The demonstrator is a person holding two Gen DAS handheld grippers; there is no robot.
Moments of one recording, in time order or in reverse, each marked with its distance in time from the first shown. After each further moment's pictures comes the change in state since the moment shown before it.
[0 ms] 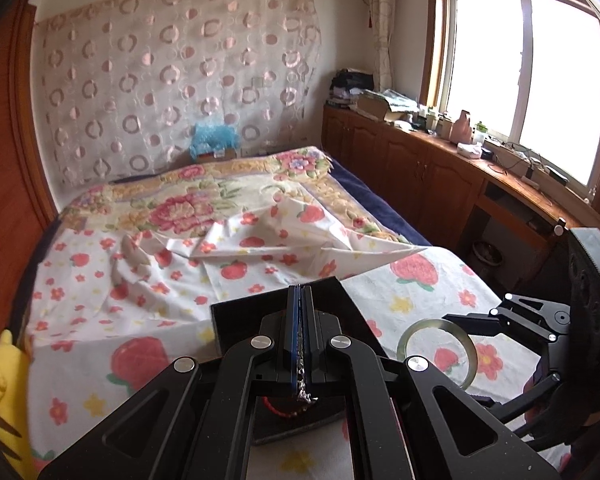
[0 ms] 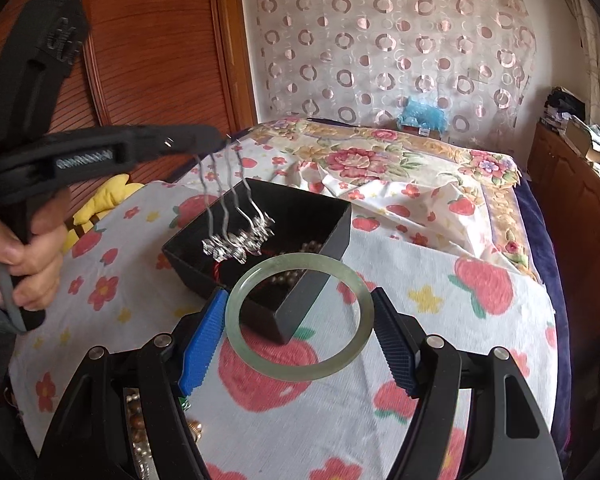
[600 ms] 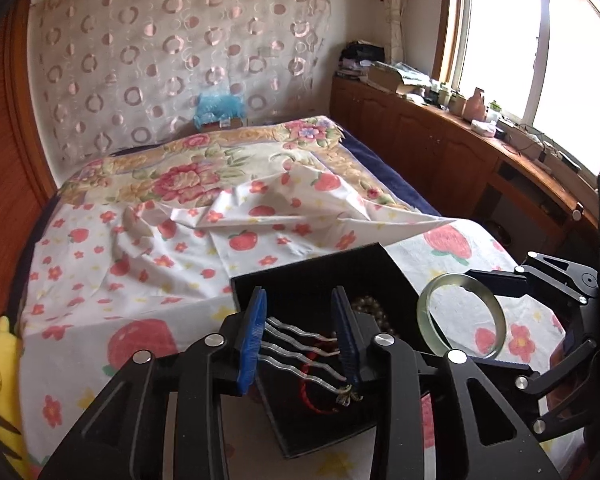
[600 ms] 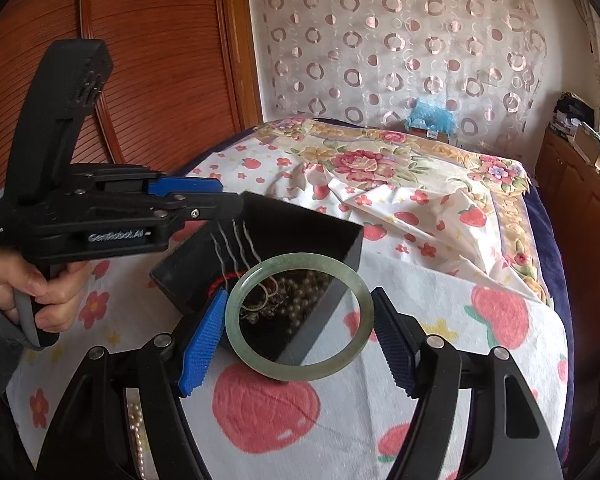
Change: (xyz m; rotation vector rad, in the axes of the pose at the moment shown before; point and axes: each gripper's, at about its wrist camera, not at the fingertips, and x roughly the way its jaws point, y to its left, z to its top) left arm 0.032 0.031 -0.013 -0.011 0.091 0.025; right arm 0.030 0.007 0.026 -0.024 0.002 0.012
